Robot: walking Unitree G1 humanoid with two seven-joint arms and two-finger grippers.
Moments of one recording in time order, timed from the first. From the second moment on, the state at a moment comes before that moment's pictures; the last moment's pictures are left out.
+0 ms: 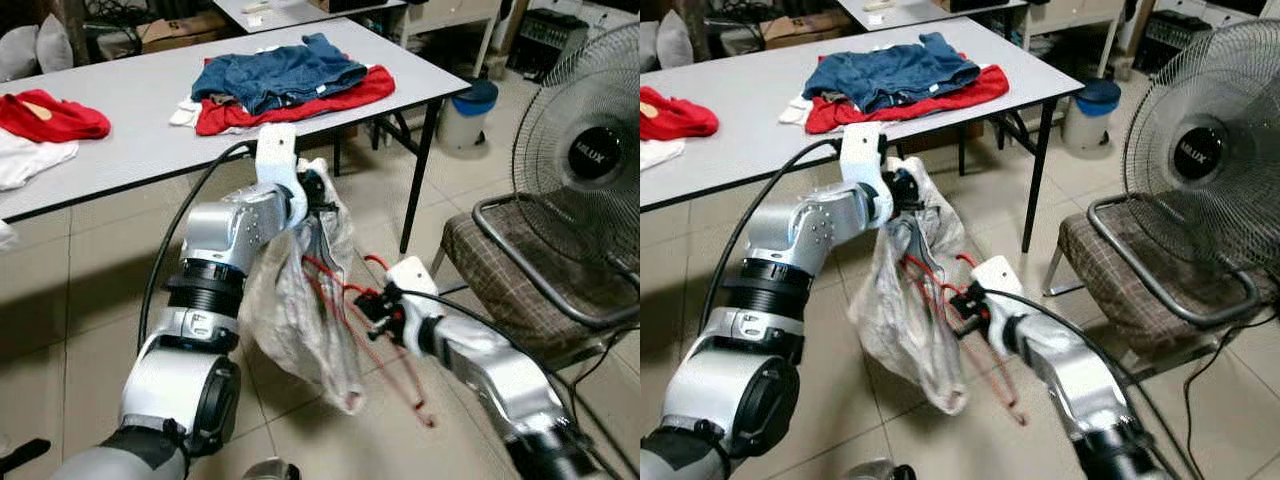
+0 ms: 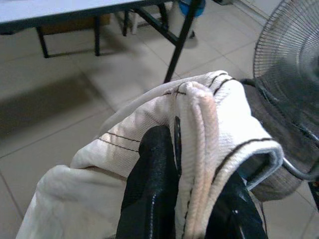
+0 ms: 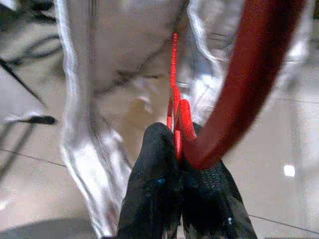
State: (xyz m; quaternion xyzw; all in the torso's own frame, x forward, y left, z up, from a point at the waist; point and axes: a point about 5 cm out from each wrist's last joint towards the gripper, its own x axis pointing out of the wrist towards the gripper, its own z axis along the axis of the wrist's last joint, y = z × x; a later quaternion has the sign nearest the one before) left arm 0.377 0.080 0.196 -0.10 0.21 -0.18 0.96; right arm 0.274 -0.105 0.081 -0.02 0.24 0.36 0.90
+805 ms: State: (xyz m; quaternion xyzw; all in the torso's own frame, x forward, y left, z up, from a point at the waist) left arm 0.367 0.085 0.210 -0.02 0.19 -0.26 0.95; right arm 0.310 -0.154 0.075 0.27 0.19 0.16 0.93
